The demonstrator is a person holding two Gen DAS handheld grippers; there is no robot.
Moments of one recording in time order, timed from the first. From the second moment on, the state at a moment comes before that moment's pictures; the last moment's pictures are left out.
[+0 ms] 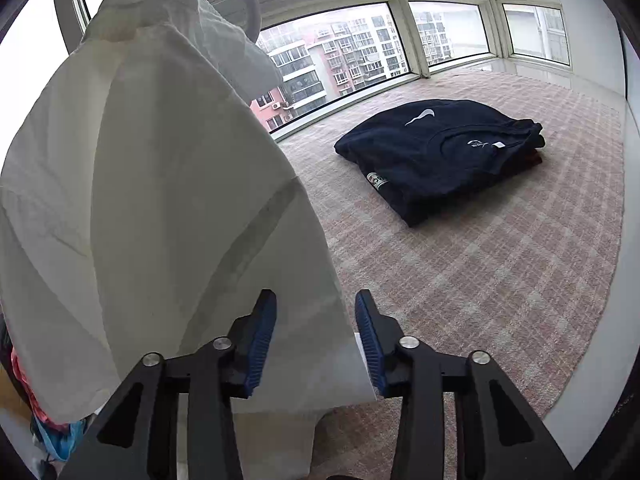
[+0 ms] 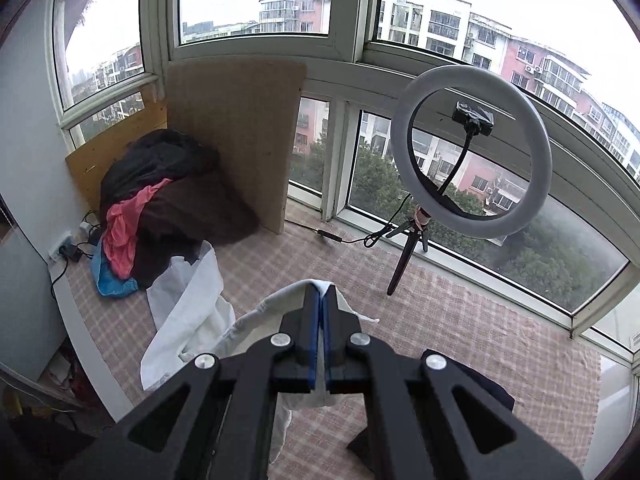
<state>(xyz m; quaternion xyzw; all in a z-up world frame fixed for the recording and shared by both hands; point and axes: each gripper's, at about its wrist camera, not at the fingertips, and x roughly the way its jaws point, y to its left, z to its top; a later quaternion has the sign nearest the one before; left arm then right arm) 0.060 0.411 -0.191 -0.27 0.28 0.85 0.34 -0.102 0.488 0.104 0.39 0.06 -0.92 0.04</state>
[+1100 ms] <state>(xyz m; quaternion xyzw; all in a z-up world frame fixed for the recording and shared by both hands) 0.000 0.370 -0.169 -0.34 0.14 0.90 0.22 -0.132 0.506 0.085 0.41 0.07 -0.90 0.09</state>
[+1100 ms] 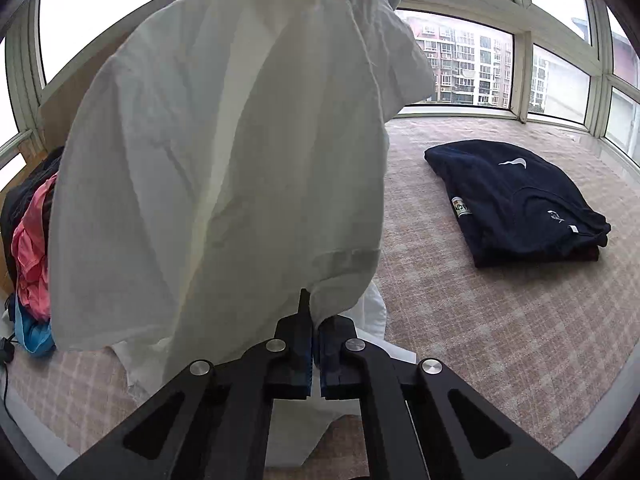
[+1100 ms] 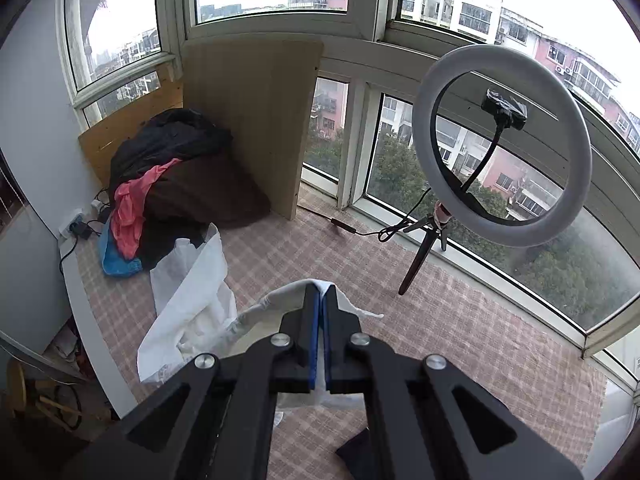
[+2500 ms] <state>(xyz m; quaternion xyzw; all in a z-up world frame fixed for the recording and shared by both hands) -0.055 0.291 -0.136 -0.35 0.25 0.83 0.36 -0.031 0.617 -0.125 0.49 -0.23 -0.84 0.11</state>
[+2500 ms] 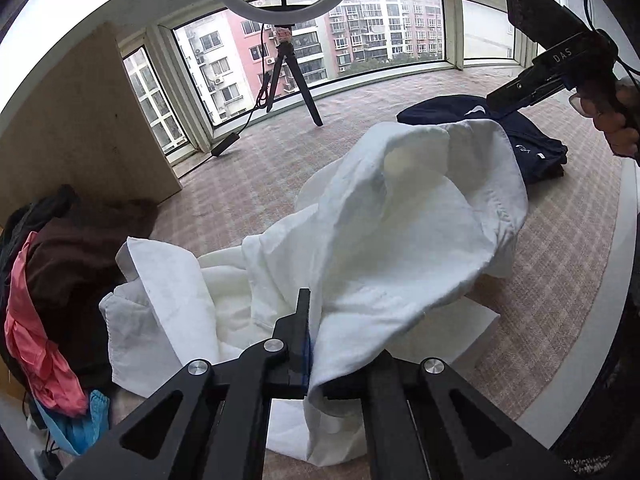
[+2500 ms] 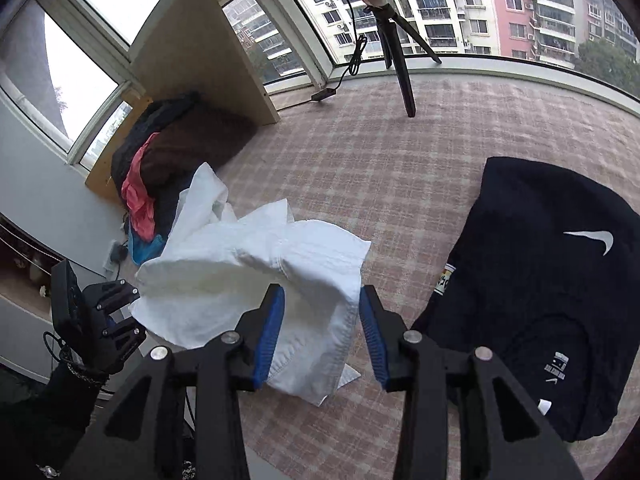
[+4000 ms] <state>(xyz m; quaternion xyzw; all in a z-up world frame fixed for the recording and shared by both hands) -0.066 0.211 0.073 -0.13 0.08 0.86 0.48 0.004 0.428 0.362 0.19 0.09 -0.98 0.04</state>
